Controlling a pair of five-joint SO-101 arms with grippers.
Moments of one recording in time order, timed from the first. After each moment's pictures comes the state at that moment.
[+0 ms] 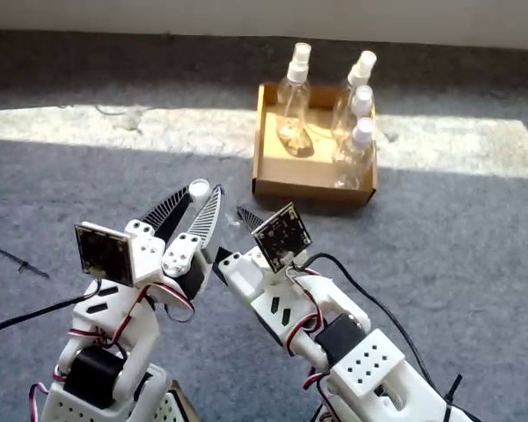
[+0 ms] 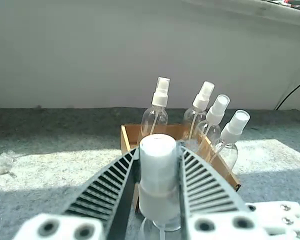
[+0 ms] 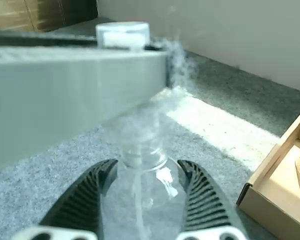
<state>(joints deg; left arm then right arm) 17.2 -96.6 74.9 36.6 16.6 -44.0 -65.9 77.1 8.4 1.7</state>
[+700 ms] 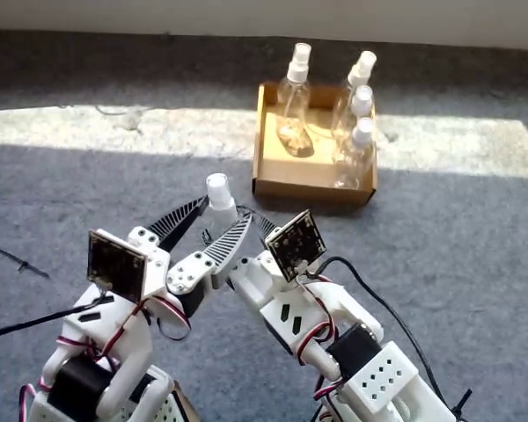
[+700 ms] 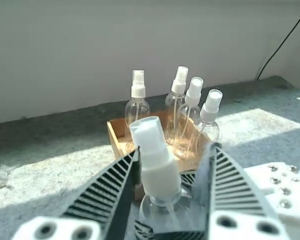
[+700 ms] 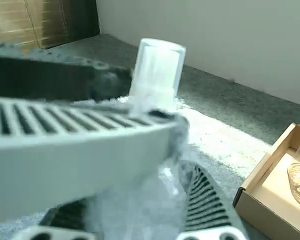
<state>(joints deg) 23.4 -96.3 66.3 47.2 9.2 -43.8 -74.2 77.0 15.9 1.7</state>
